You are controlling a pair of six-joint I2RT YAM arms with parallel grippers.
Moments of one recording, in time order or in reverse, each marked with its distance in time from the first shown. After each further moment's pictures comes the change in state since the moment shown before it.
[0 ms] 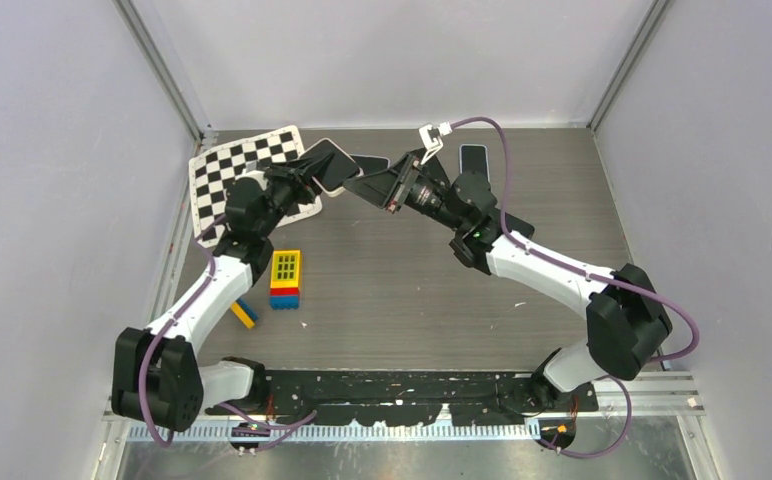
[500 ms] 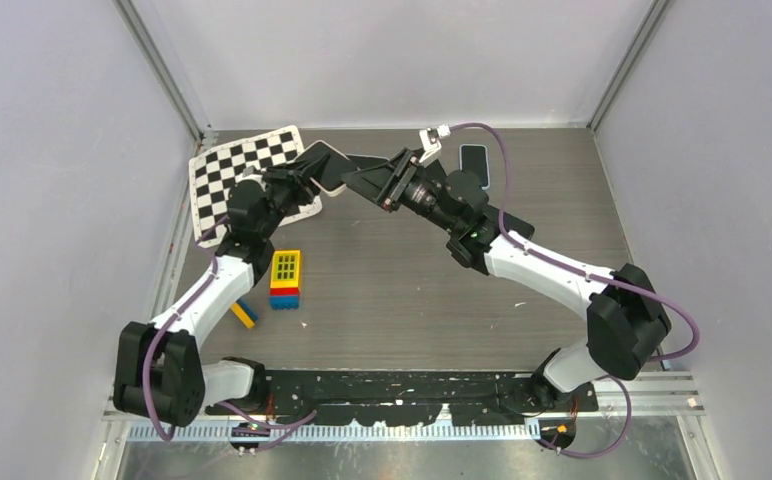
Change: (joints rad) left arm 0.005 0.011 -0.026 0.013 -0.056 0.000; right arm 0.019 0.005 0.013 -0.101 0.132 0.102
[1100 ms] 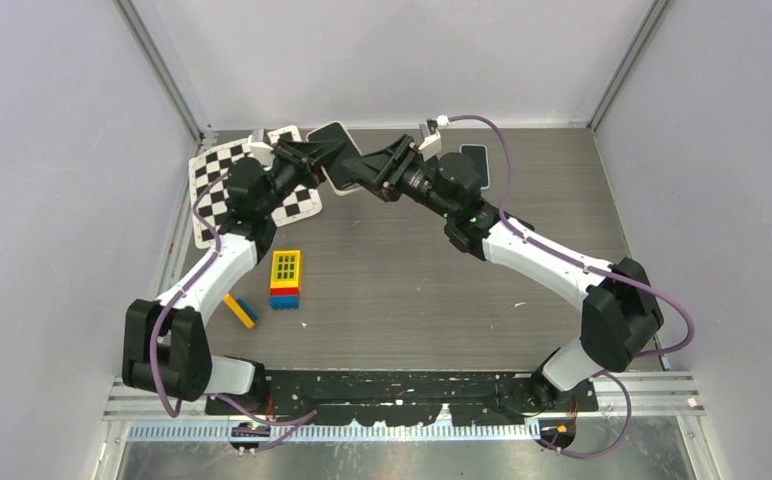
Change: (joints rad) left arm 0.021 0.123 0.138 0.060 0.143 0.245; right arm -0.029 0.045 0.114 -0.200 0.050 0.110
